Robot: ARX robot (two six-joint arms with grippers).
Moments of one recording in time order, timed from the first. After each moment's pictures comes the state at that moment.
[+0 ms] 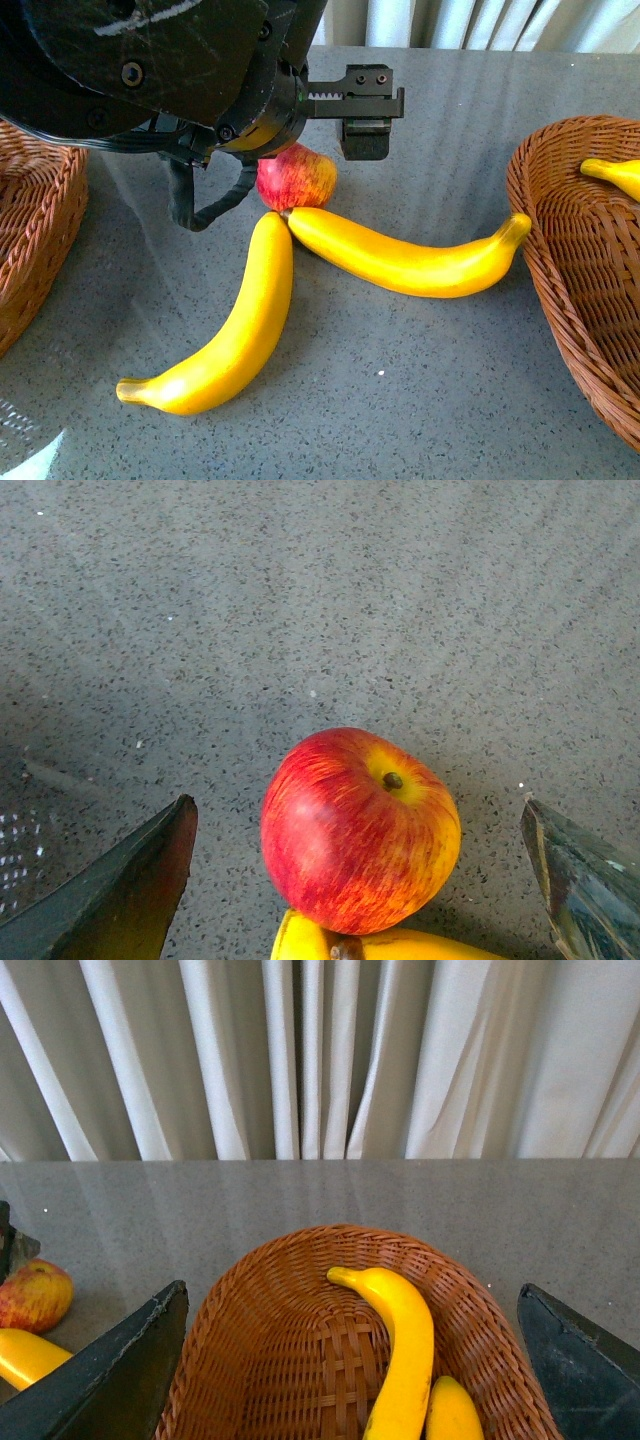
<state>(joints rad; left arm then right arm) -0.60 2.00 1.08 0.23 -0.33 -0.40 0.00 0.00 0.02 0.00 0.00 0.00</state>
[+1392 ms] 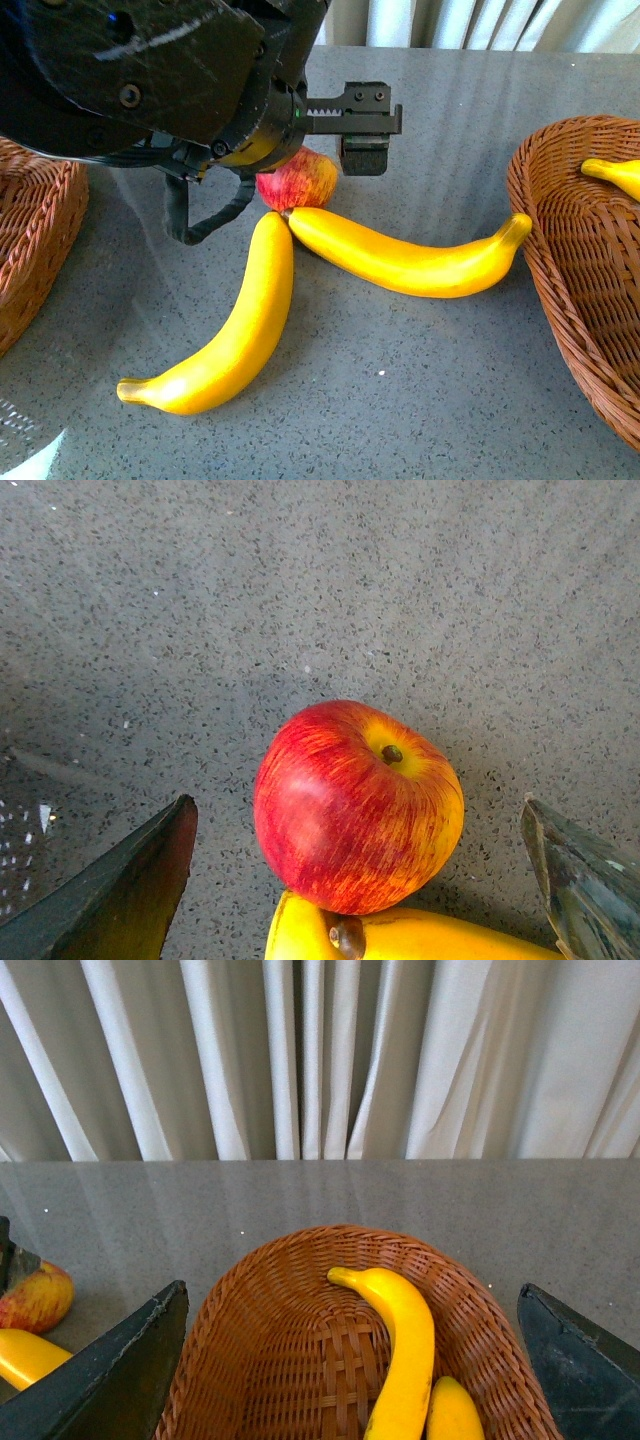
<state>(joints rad) -0.60 2.01 1.07 0.21 -0.31 -0.40 0.00 0.00 0.02 0.00 0.00 0.00</state>
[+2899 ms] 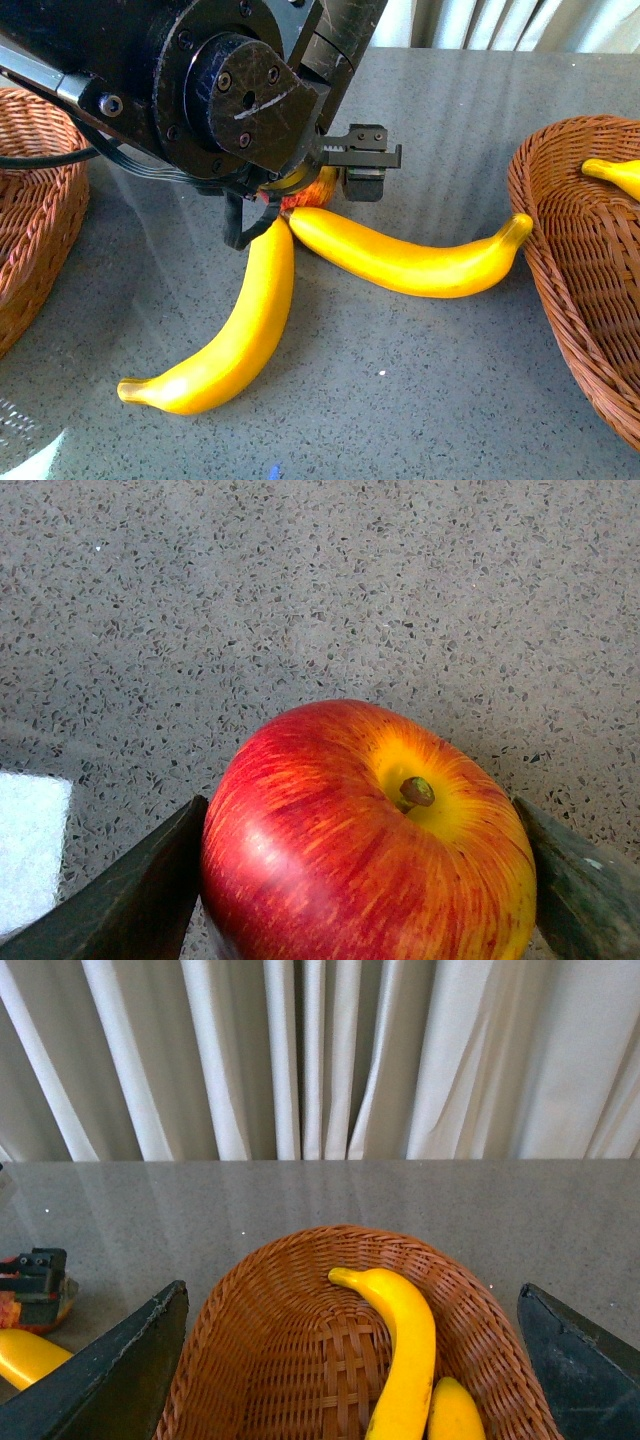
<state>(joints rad) -0.59 2.20 1.22 0.17 -0.31 -0.39 0.00 0.00 0.02 0.00 0.00 0.00</state>
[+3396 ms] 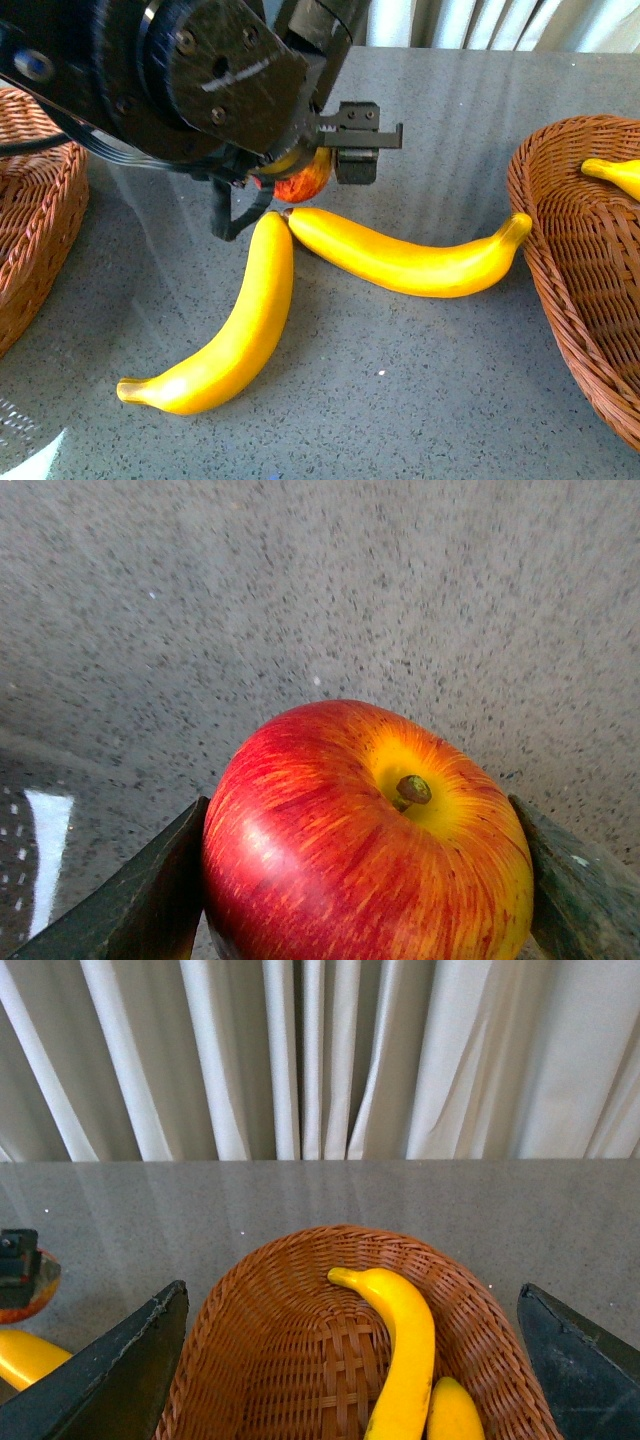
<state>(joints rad) -0.59 2.09 1.15 0.20 -0.35 -0.39 0.00 0.00 0.02 0.00 0.00 0.00</state>
